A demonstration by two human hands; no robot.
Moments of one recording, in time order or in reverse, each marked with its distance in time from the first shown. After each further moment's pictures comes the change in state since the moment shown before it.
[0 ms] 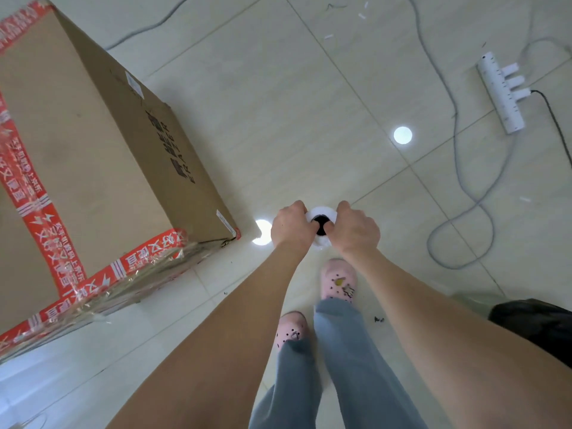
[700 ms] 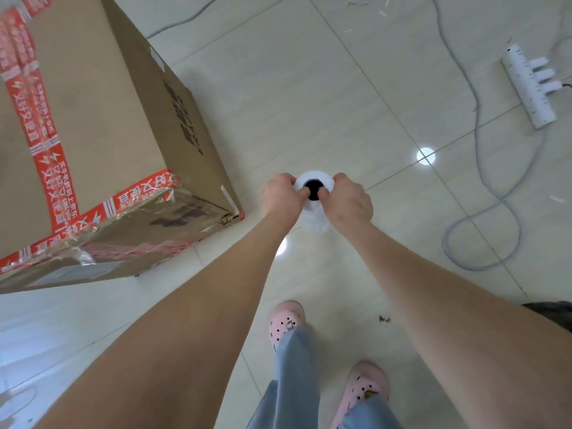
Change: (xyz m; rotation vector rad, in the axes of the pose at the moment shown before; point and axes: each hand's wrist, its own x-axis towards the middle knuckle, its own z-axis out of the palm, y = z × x) left_hand -0.026 -0.026 0.030 -0.265 0.205 -0.001; right_hand -0.014 0.017 0.039 0.270 0.132 -0.103
